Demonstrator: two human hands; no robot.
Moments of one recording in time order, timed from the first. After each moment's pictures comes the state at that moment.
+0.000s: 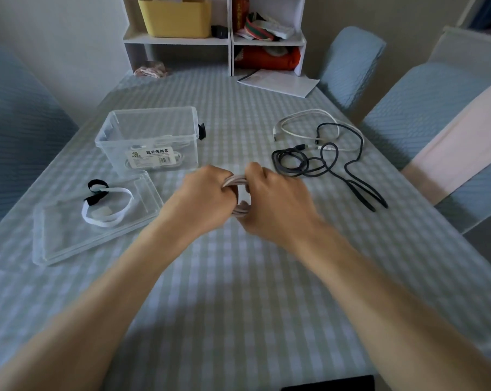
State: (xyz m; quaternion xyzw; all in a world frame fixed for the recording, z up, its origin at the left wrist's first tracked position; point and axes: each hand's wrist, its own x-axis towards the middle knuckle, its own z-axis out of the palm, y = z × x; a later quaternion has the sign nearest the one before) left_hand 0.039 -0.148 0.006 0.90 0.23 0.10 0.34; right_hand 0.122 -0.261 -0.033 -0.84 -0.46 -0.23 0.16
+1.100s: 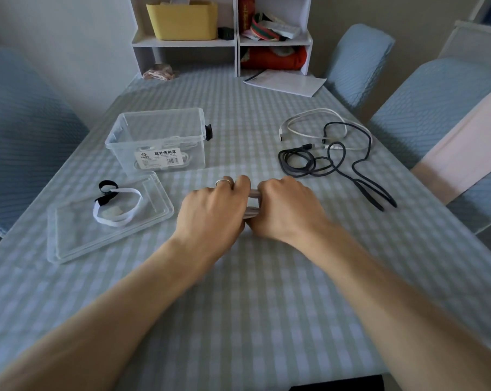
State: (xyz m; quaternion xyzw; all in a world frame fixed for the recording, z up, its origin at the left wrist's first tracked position) left_hand 0.030 -0.157 -0.019 0.97 0.10 0.21 -0.10; right_hand 0.121 -0.264 -0.024 -0.89 -0.42 -0.06 0.15
